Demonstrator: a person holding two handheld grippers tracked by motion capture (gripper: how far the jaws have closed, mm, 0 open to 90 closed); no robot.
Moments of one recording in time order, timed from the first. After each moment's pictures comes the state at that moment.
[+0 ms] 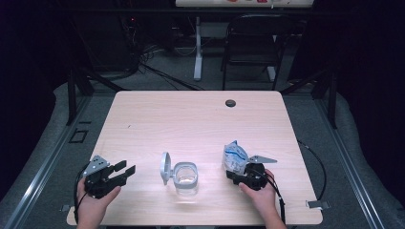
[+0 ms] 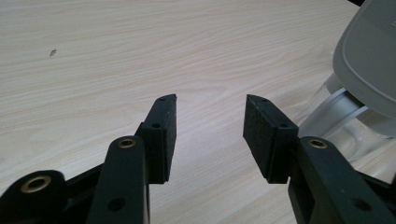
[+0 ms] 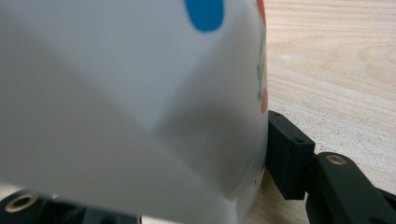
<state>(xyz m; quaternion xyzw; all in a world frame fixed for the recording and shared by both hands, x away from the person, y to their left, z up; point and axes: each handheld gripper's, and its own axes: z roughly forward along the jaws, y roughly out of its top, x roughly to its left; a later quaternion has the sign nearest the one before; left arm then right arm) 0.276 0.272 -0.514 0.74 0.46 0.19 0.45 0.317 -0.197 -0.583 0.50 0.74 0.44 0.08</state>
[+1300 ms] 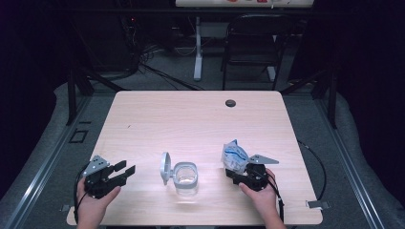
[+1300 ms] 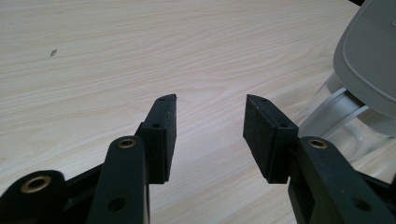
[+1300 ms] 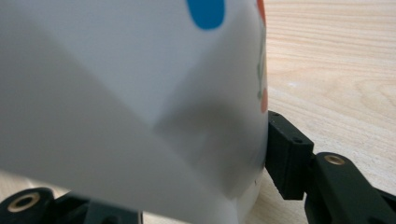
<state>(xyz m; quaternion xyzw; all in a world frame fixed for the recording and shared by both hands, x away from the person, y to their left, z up) 0.276 0.273 -0.514 0.74 0.46 0.19 0.45 0.309 -0.193 -0.568 0.48 0.74 0.46 0.11</state>
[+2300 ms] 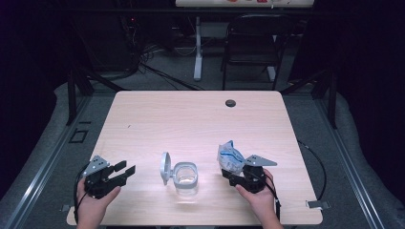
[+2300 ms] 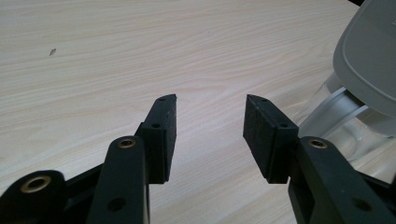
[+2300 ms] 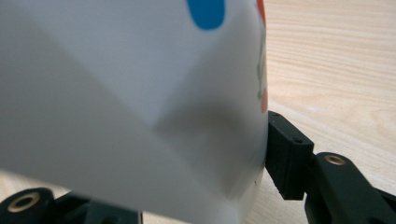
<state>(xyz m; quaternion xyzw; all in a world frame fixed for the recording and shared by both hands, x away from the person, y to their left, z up) 0.275 0.273 -0.514 0.74 0.46 0.18 0.45 0.297 -0.181 -0.550 0.45 0.75 0.47 0.13</state>
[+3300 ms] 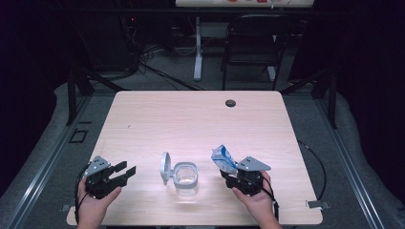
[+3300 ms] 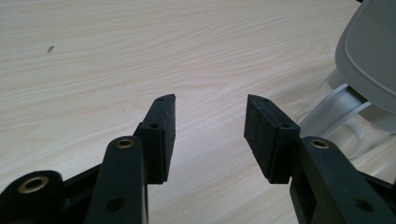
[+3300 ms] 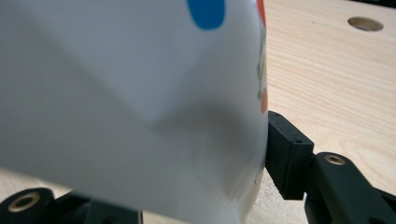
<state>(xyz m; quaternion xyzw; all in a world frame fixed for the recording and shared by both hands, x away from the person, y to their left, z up) 0.275 0.272 -0.516 0.75 0.46 0.18 0.44 0.284 -0.164 -0.535 0.41 0.77 0.43 0.22</state>
